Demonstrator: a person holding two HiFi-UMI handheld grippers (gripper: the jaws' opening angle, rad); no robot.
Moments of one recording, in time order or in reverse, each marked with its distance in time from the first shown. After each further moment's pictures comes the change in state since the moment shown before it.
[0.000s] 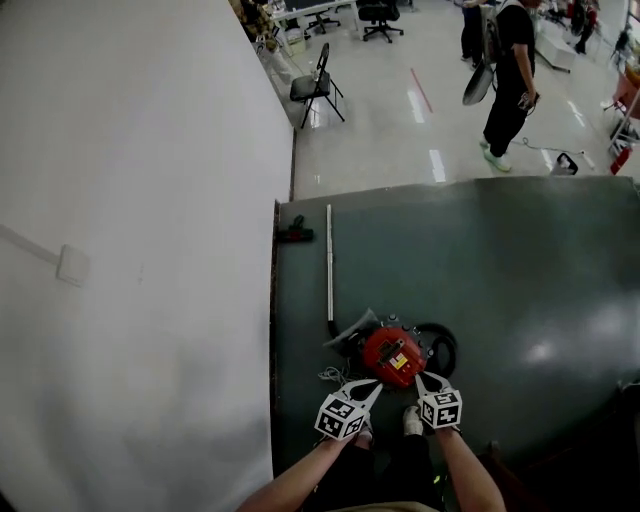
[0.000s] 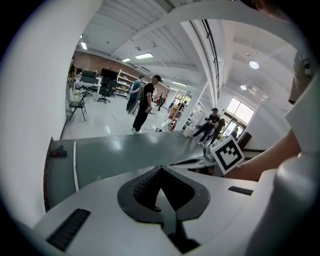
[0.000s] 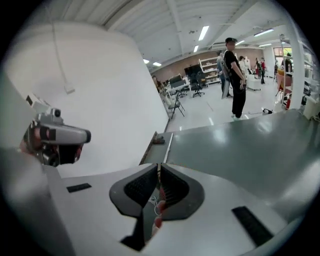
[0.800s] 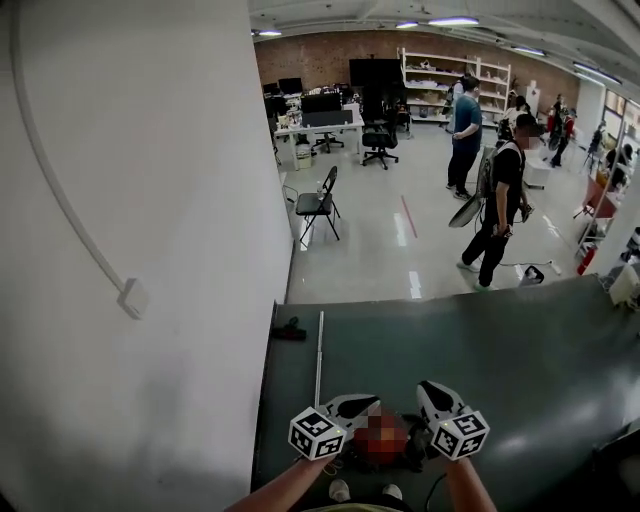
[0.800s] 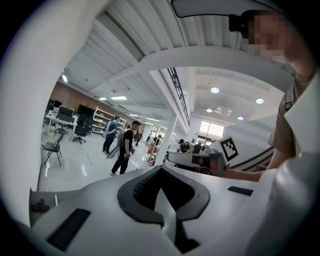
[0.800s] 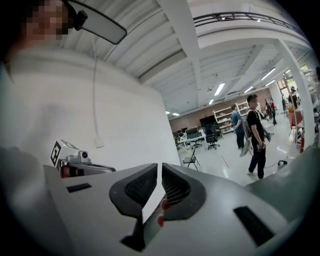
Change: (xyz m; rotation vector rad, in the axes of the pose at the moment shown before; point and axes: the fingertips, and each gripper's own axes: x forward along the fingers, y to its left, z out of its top) left arm -0.221 -0.116 0.245 0.213 -0.418 -0.238; right arm -0.252 0.195 0.305 -0.181 -0.547 0.128
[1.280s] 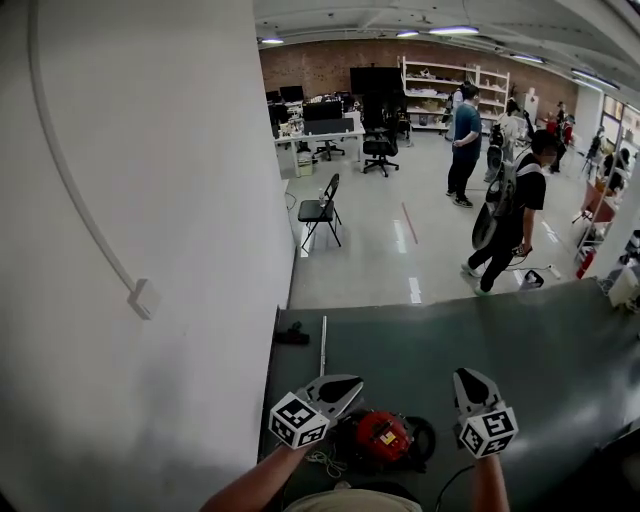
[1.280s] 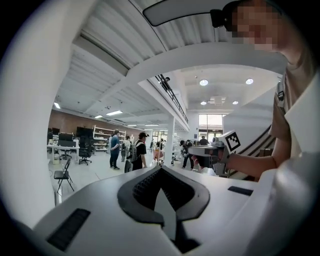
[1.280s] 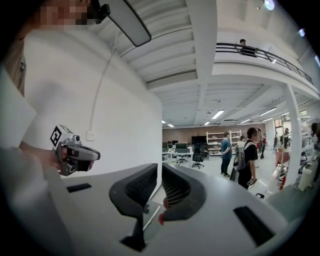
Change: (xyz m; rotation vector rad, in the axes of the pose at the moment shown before) left arm -0.057 0.022 0.059 0.223 -0.052 0.057; right arm -0.051 -0.011 0.068 -0.256 -0.093 -0.162
